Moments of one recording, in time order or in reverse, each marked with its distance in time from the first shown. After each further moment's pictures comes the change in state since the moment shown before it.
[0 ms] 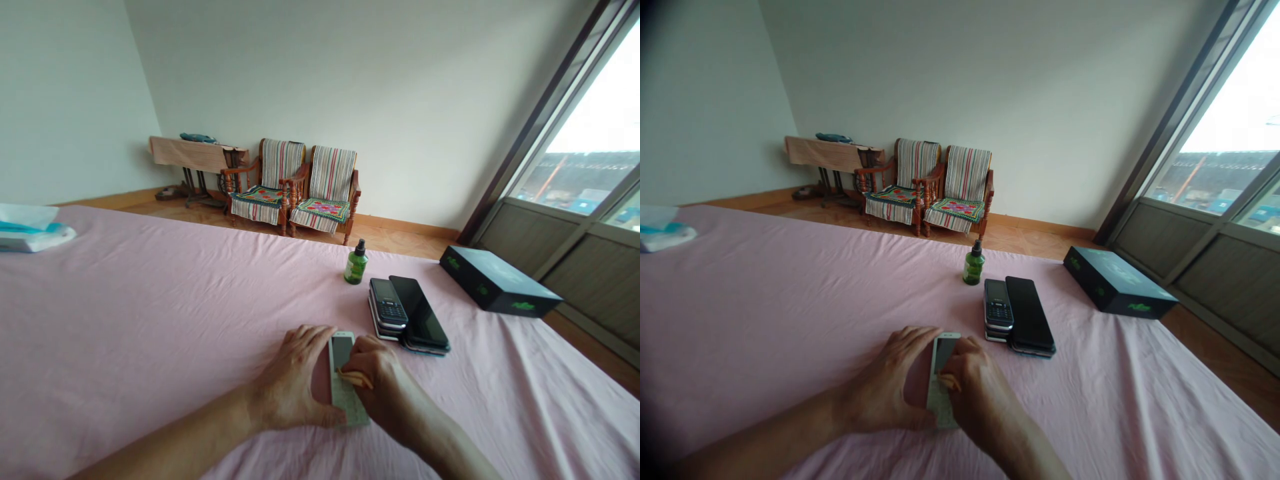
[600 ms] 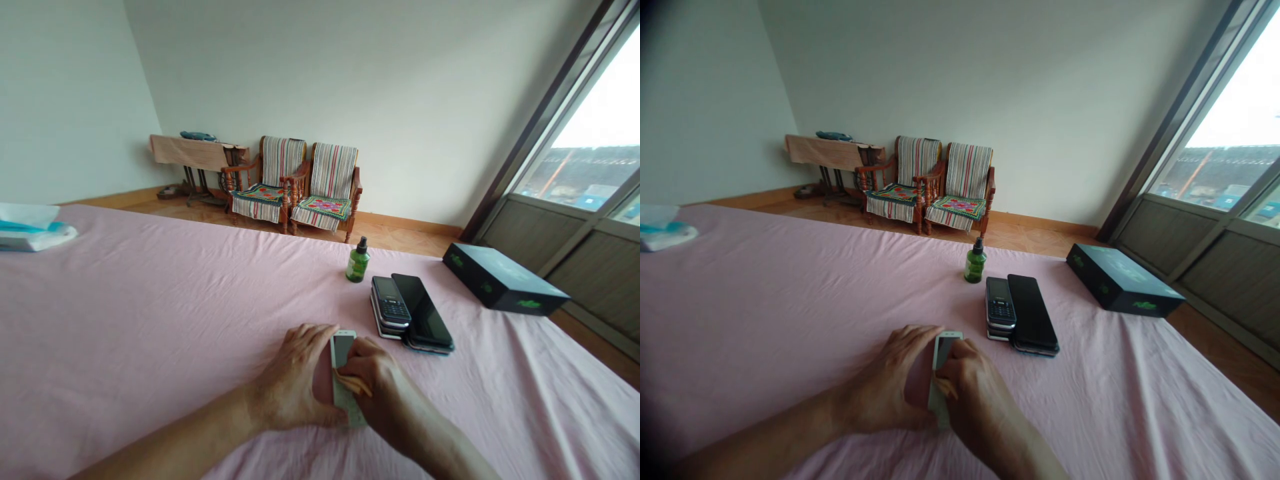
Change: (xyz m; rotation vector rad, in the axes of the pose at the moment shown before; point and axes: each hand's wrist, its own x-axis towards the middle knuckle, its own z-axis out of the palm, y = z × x) left_hand 0.000 0.000 0.000 0.007 -0.023 -0.036; right_hand -0.002 -0.002 0.001 0.057 -0.034 0.015
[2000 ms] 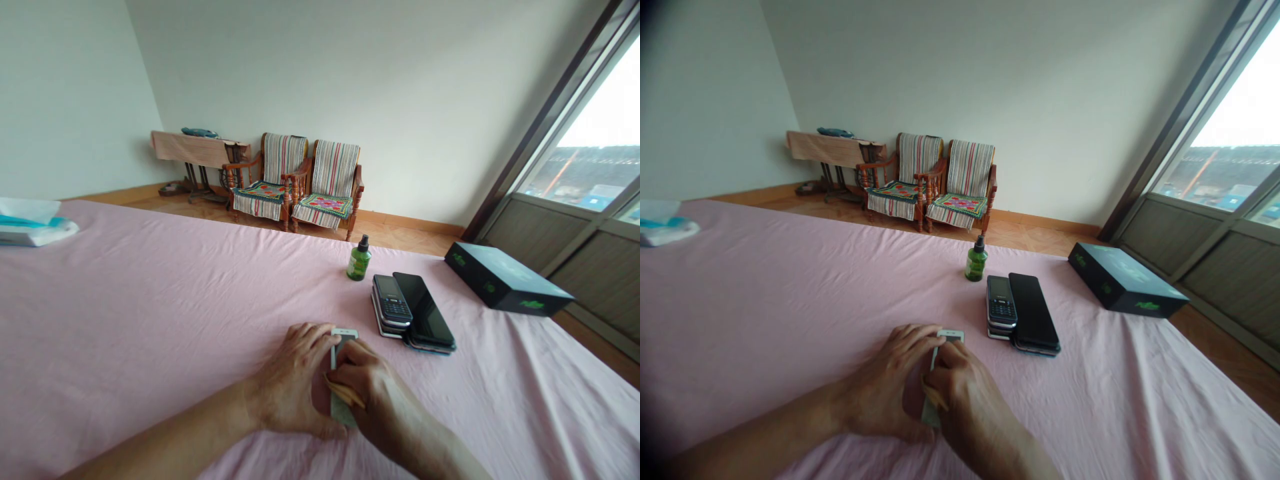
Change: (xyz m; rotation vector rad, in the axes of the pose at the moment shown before) left_hand -0.001 0.002 -0.005 0.047 -0.020 0.131; right_hand -0.001 -0.003 0.009 0.034 -0.015 -0.116
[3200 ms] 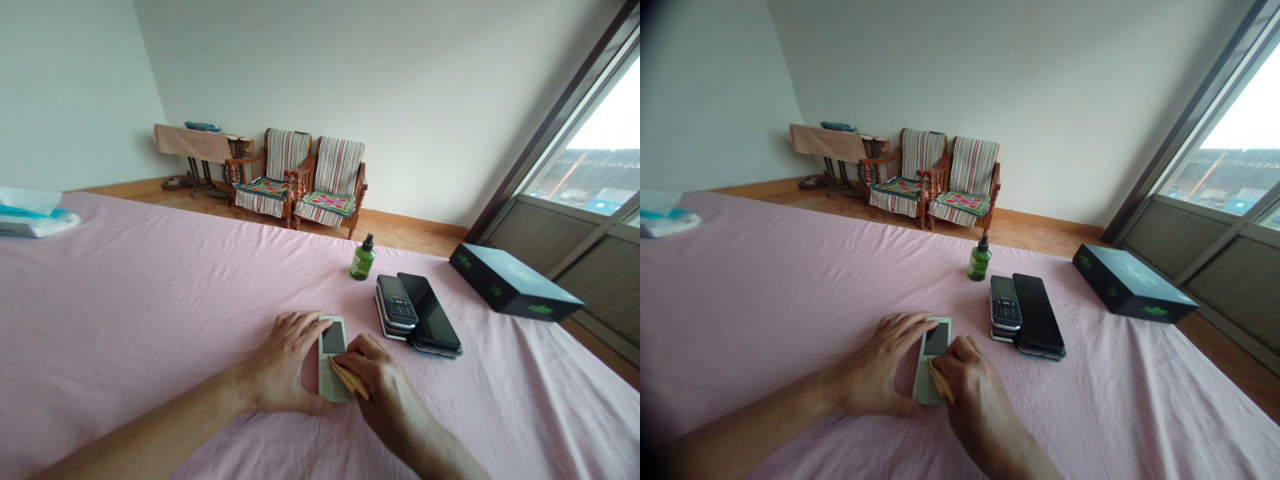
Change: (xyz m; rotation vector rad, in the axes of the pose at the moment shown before) left_hand -0.007 -0.026 -0.006 0.085 0.032 -0.048; right_hand 0.001 0.011 0.008 -0.080 0.066 0.134
